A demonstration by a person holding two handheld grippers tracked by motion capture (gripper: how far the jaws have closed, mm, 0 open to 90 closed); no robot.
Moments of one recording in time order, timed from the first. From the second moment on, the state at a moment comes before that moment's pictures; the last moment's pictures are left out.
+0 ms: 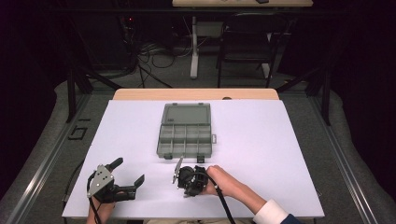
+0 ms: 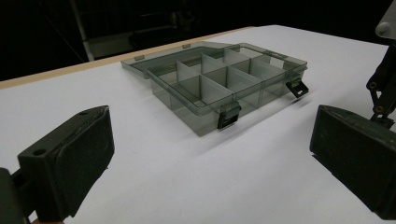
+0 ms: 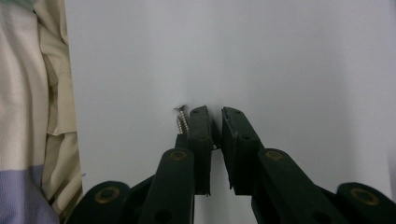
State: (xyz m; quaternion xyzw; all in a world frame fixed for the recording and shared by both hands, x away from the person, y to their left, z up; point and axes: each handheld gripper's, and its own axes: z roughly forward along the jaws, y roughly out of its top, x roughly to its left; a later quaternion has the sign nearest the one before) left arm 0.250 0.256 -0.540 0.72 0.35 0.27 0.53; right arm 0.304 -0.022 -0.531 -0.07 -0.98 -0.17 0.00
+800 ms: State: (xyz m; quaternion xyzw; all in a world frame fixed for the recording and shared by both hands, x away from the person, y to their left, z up) left arm 0.250 0.256 -0.540 0.72 0.35 0.27 0.53; right arm 0.313 -0.028 -0.518 -0.10 -0.98 -0.16 0.00
